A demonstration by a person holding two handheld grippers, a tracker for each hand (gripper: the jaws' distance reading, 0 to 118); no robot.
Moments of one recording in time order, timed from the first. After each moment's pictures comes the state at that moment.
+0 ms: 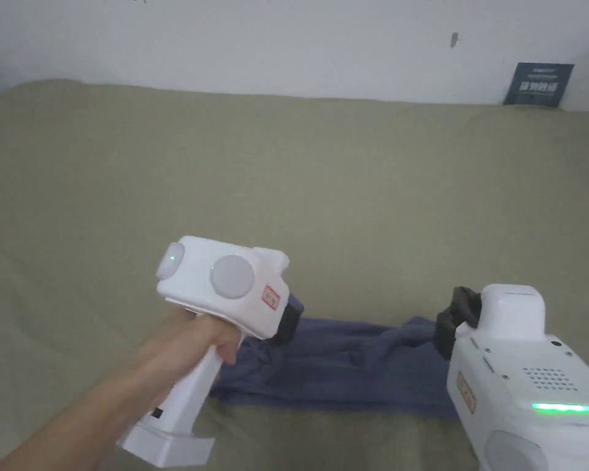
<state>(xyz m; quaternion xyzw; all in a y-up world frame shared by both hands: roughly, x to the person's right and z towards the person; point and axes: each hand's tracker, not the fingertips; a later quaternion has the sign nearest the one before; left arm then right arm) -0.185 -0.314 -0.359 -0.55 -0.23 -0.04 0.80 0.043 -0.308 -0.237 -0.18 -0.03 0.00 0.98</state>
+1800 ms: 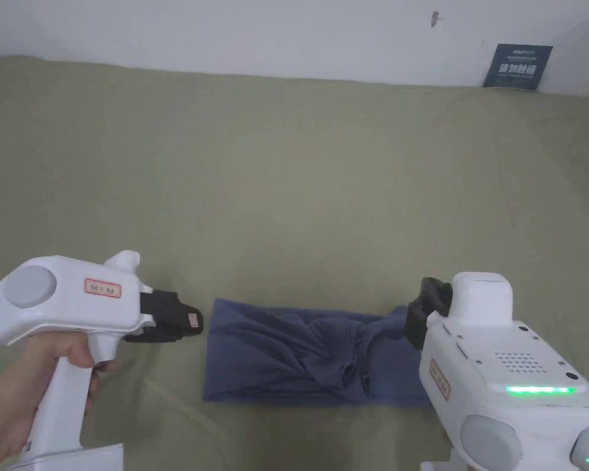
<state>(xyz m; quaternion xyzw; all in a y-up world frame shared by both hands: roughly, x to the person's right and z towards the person) -0.352 -0.341 -0.372 -0.53 -0.22 0.26 0.77 0.034 -0.320 -0.254 -0.19 -0.02 -0.01 0.98</state>
